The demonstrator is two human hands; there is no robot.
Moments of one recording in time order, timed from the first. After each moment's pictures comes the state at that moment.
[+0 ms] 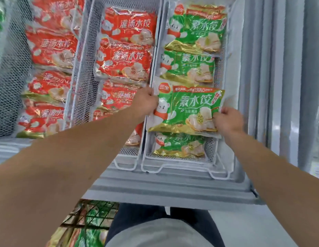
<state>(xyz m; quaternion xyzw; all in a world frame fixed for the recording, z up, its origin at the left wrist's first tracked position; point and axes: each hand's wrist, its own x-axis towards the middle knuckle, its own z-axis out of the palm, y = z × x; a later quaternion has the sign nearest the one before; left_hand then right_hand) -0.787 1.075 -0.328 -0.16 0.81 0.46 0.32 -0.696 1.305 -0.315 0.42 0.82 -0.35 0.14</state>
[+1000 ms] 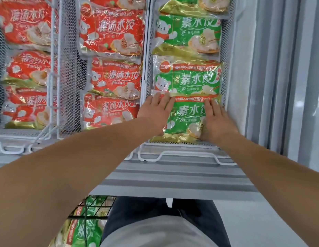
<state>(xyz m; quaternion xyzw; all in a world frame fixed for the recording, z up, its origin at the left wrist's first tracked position) -0.716 1.092 -0.399 0.35 0.85 -0.12 0.36 -0.638 1.302 -0.386 0.09 0.91 -0.06 0.40</state>
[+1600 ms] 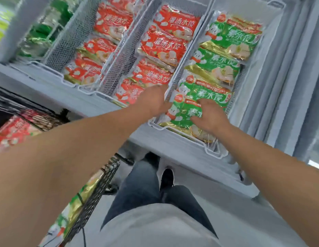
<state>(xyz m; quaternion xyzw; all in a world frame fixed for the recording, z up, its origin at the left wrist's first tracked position) -0.651 1.049 -0.279 0.05 0.96 0.19 0.21 -0.643 1.266 -0.286 -0.09 0.95 -0.14 0.26</state>
